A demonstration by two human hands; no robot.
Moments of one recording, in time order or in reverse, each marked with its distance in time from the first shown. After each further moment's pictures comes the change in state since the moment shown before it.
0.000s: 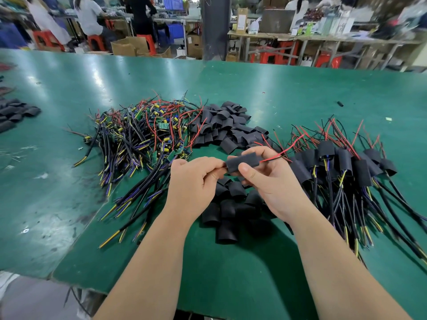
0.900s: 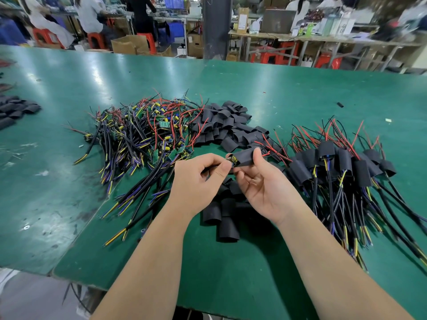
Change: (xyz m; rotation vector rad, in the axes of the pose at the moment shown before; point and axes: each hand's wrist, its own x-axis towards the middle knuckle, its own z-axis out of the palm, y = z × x) left_hand 0.004 0.012 -0.007 -0.364 -0.074 -0.189; right_hand 0.005 0.006 0.013 0.563 0.177 0.320
